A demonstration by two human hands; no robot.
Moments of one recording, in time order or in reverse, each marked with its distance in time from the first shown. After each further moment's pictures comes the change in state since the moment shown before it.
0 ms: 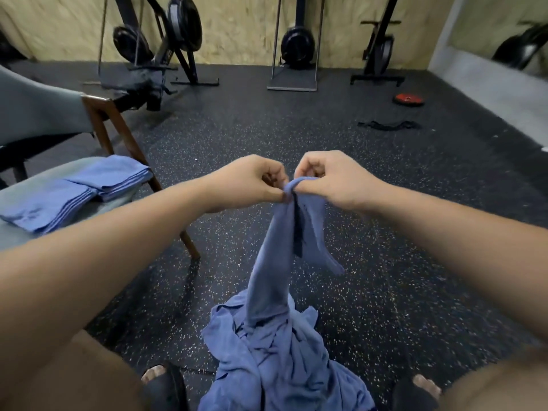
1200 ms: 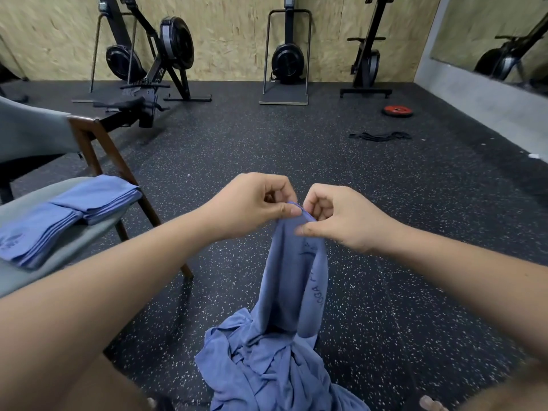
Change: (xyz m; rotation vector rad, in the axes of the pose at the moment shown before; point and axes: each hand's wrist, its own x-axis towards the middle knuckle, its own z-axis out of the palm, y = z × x) left_hand 0.005 0.009 0.013 0.010 0.087 0.182; right_hand -0.027 0.027 -0.002 0.038 -0.029 0.006
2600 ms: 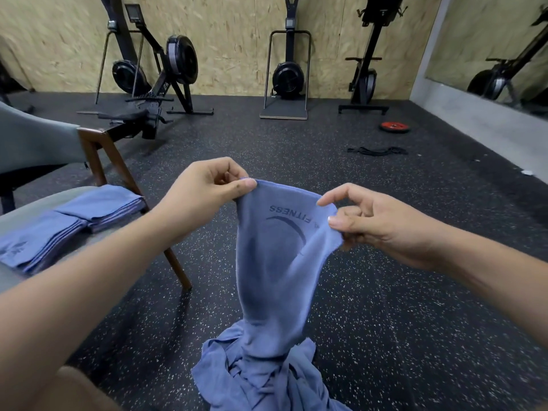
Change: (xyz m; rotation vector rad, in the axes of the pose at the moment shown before) left_hand -0.027 -0.012 -0.047 -0.239 0.345 -0.118; right_hand -0.043 -0.032 -0.041 0.436 -0.109 0.134
